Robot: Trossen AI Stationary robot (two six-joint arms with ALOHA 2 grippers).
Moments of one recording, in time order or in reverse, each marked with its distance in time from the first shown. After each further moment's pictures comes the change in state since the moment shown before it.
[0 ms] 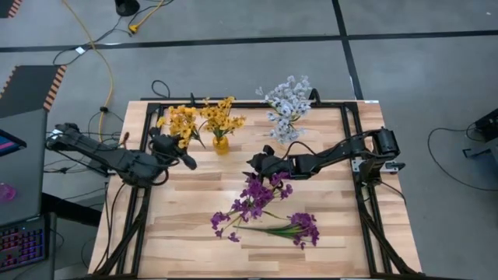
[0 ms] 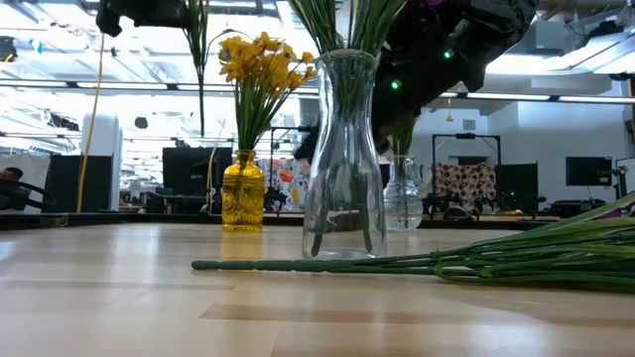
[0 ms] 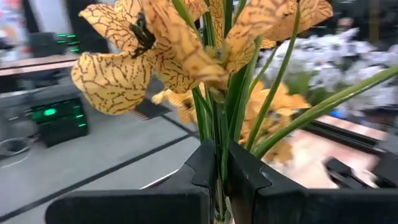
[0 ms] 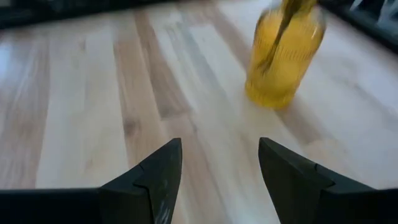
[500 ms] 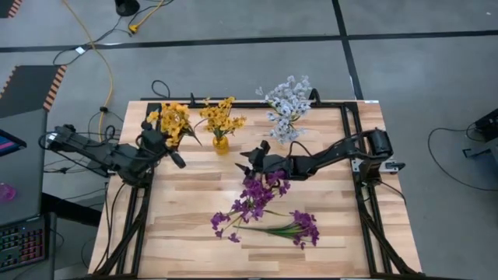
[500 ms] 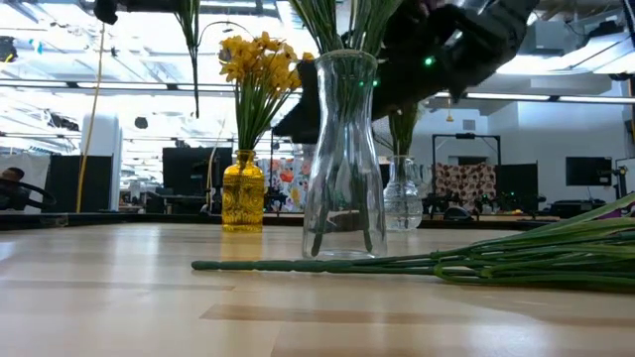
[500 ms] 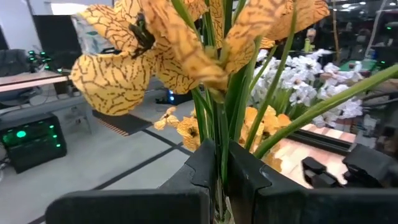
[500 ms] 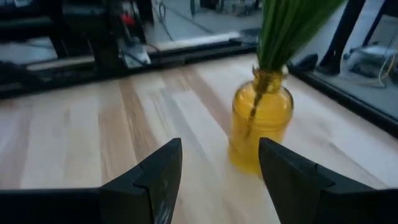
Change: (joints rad) left arm 0.000 -0.151 0.000 -0.001 0.106 0.166; right arm -0.002 0.080 0.002 0.314 0.127 -0.079
